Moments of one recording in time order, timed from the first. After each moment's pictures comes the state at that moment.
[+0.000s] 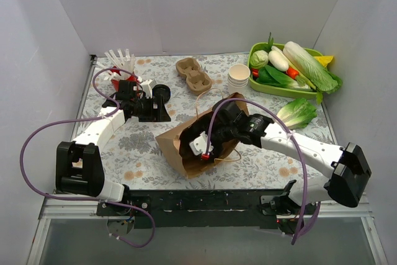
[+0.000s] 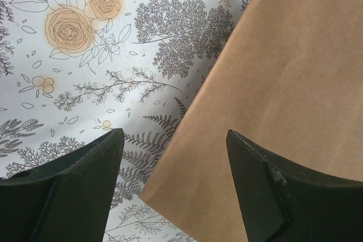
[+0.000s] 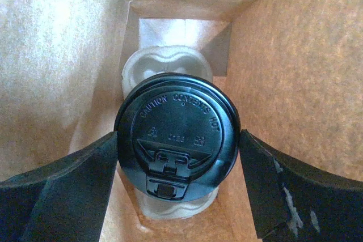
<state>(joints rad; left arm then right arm) -0.14 1.43 0.98 -0.45 0.54 -0.15 0.96 1.33 1.04 -0.47 -0.51 -1.22</state>
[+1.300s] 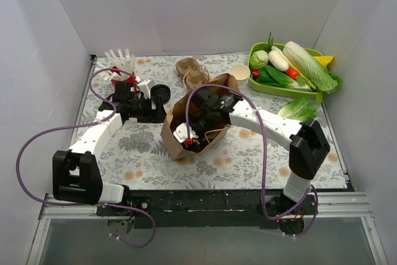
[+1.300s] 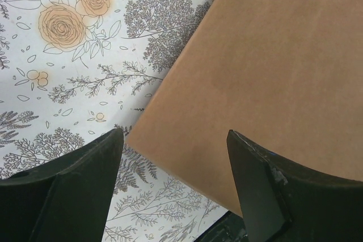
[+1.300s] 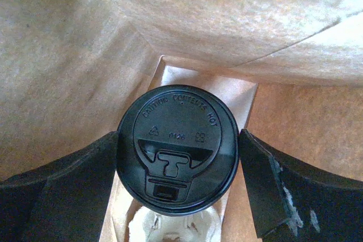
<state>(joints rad) -0.14 1.37 0.96 -0.49 0.56 -0.14 0.93 1.71 1.42 -0.78 -0.71 -1.34</state>
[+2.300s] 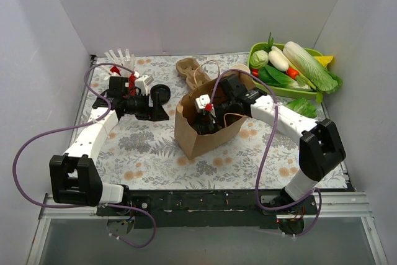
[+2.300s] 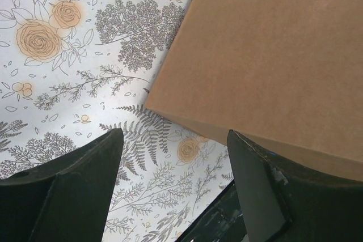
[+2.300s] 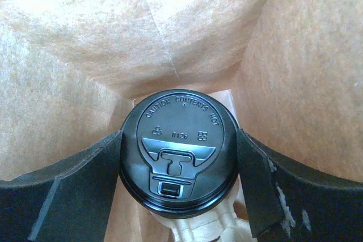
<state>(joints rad) -0.10 1.34 1.04 -0.58 0.69 -0.06 0.67 1.64 1.29 -0.62 -1.02 -0.97</state>
